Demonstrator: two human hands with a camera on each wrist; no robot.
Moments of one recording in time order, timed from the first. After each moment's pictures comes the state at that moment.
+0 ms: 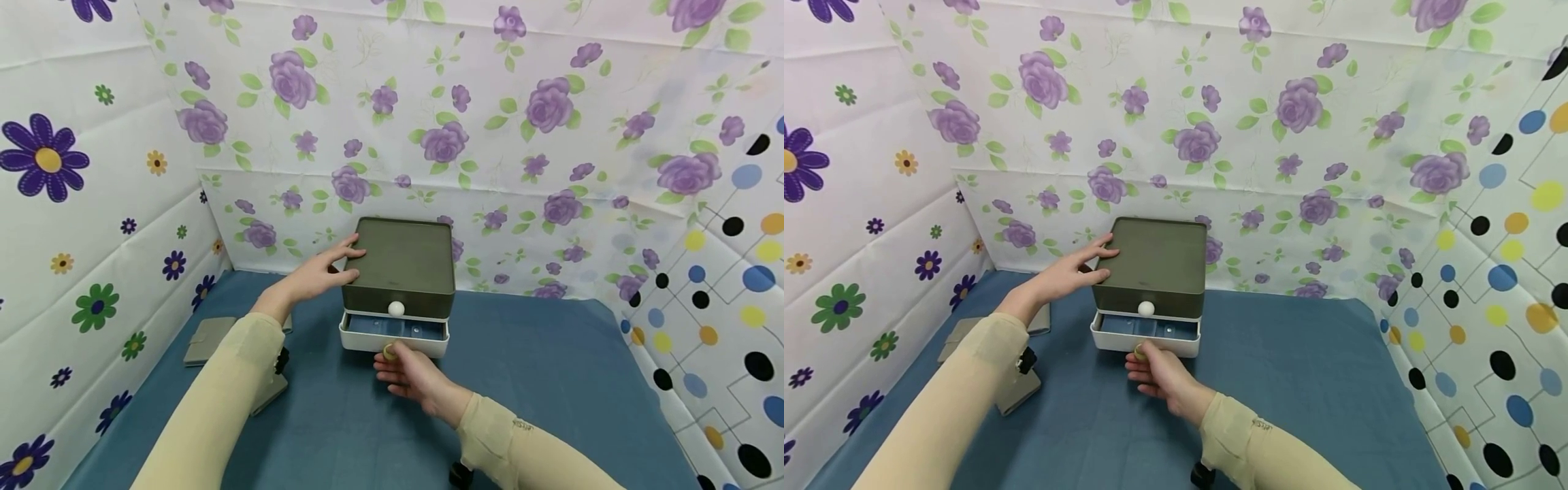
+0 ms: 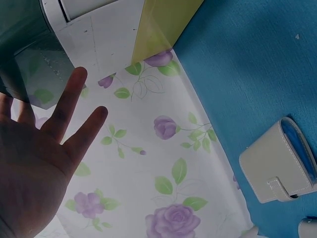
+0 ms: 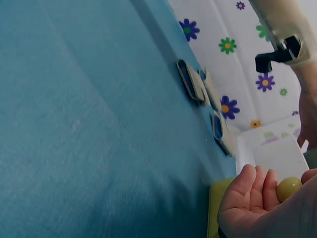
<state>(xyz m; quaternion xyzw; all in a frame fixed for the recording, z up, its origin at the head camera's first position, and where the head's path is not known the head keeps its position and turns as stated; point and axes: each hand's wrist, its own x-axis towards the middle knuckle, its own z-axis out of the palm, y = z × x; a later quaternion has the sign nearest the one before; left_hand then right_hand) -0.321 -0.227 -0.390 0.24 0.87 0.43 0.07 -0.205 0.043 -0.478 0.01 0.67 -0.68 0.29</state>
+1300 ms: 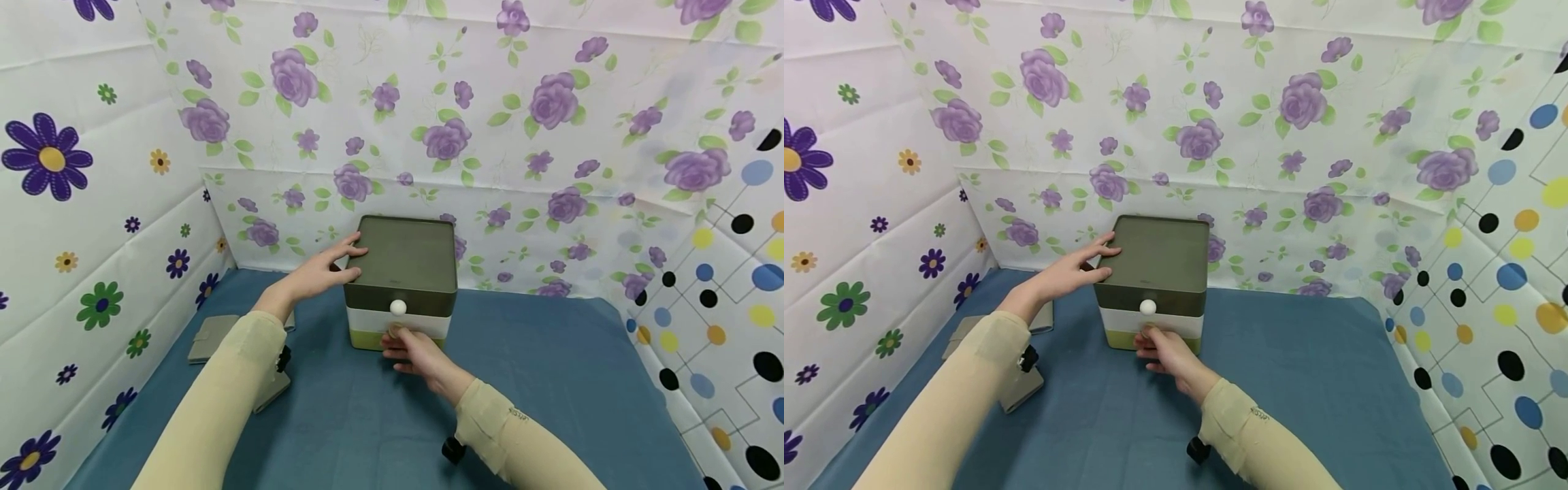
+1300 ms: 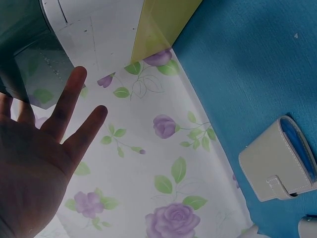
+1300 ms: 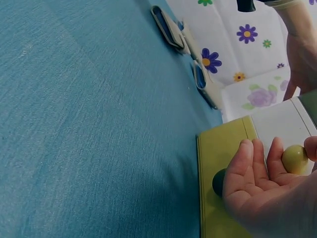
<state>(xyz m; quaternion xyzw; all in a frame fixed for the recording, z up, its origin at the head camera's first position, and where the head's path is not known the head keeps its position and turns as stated) -0.320 -0.227 -0.390 0.24 0.87 0.43 0.07 -0.247 0.049 -0.499 -0.05 0.69 -0.67 0.27</state>
